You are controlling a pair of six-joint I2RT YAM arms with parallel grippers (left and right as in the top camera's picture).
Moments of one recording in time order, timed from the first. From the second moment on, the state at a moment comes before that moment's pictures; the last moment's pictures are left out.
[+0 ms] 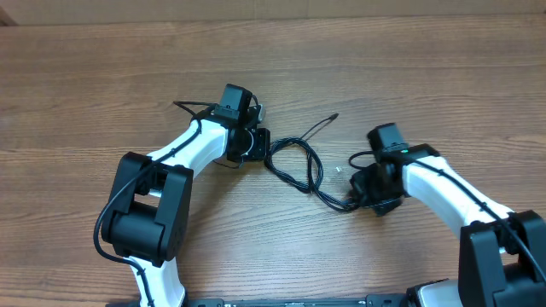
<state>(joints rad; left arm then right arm) -0.32 1.98 1.21 -0.50 0.38 -0.33 0.22 1.60 0.85 -0.80 -0.21 1.26</state>
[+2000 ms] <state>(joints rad) -0.44 2.11 1.53 -0.82 0.19 0.14 0.12 1.60 1.08 -0.92 -0.36 0.62</state>
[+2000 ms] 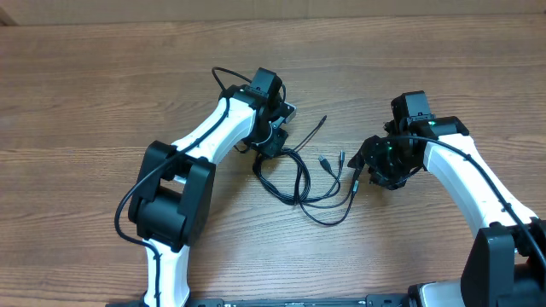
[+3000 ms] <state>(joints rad) -0.46 2.13 1.55 -0.79 0.36 0.22 0.31 1.60 0.87 -0.60 -0.54 0.78</state>
